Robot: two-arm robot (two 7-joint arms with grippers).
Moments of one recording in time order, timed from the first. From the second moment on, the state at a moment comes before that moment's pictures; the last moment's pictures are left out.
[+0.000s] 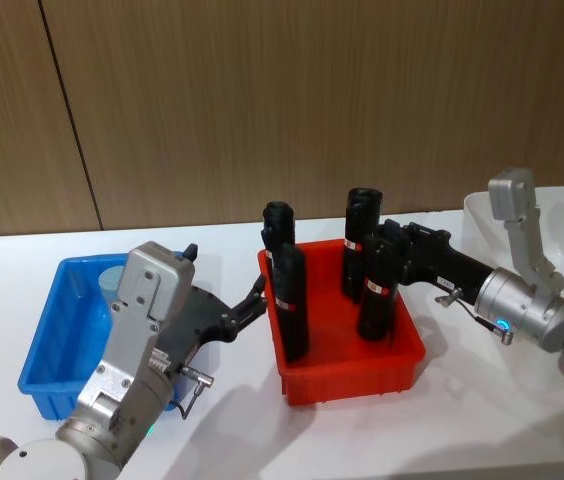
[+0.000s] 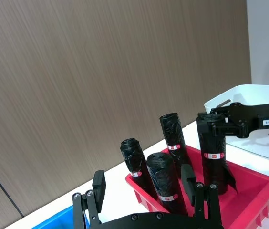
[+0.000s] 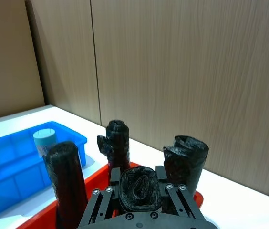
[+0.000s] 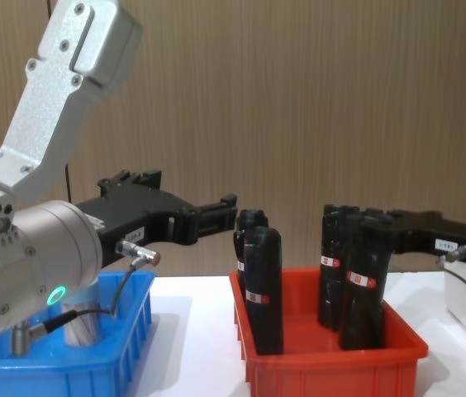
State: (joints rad) left arm -0.24 0.38 0.45 -1.63 -0.20 0.01 -0.01; right arm 0.81 0.17 -0.29 -0.50 0.33 -0.36 0.77
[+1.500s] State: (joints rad) left arm -0.24 0.38 0.45 -1.63 -0.20 0.01 -0.01; right arm 0.59 0.36 -0.10 -1.21 0.25 -0.03 0.37
